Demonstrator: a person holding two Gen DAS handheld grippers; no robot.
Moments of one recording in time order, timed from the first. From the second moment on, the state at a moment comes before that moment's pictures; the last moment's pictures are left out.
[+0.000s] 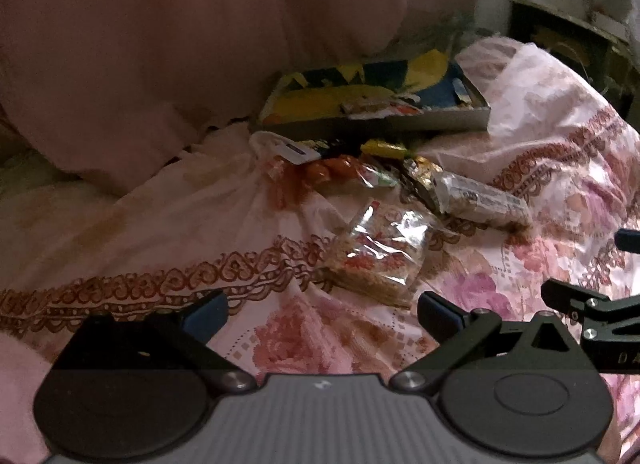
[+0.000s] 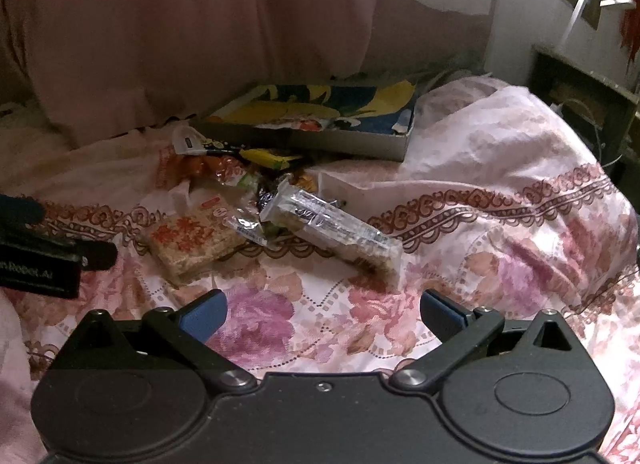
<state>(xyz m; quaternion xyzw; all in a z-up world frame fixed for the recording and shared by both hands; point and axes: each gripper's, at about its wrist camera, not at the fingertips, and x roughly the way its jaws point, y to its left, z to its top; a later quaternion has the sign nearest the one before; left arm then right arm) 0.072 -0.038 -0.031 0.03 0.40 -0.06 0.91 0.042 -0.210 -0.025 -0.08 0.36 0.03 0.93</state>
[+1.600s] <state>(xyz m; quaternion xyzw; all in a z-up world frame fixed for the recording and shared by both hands) 0.190 -0.089 -0.083 0.15 0.44 -0.20 0.86 0.170 -0.242 -0.071 -0.22 0.35 0.15 0.90</state>
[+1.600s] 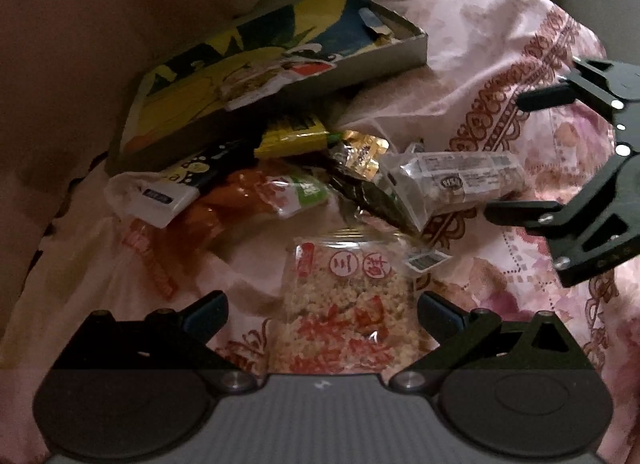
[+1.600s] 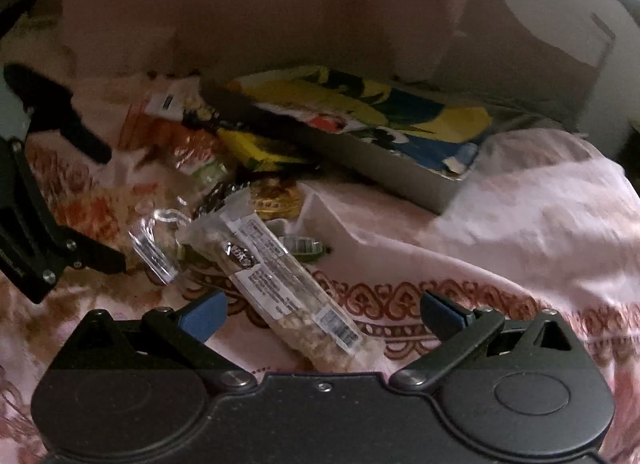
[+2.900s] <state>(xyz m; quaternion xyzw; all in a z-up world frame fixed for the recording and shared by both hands) 0.192 -0.097 -0.095 0.16 0.47 -0.21 0.84 0.173 -0.216 -0.096 -0.28 0.35 0.14 0.88</state>
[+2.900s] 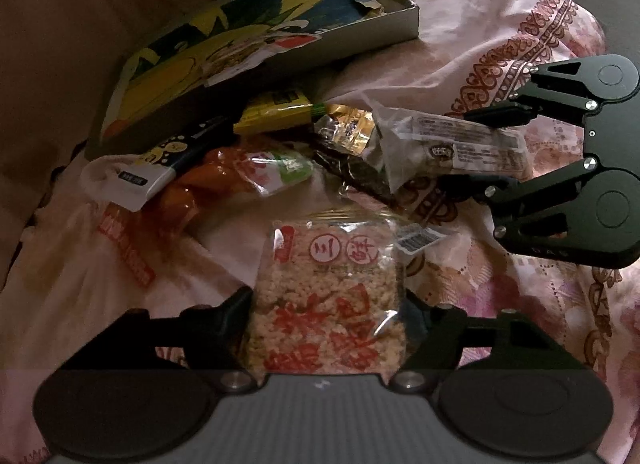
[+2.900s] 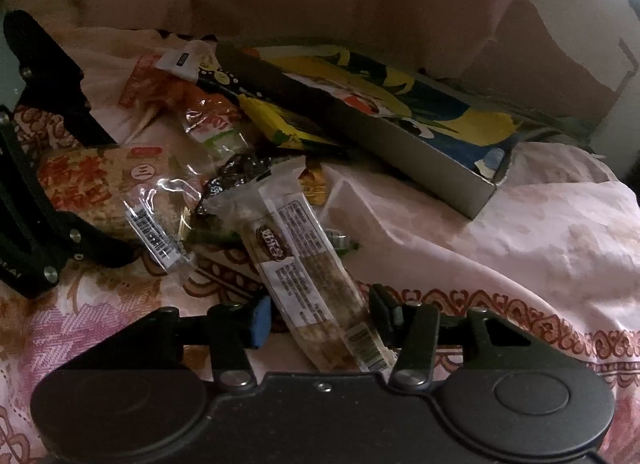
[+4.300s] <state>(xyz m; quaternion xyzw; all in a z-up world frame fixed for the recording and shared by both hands) 0.142 -0.067 -0.018 0.04 0.37 -0.15 0.91 0.128 -0.237 -0.022 -0.14 0.26 0.06 0.95</state>
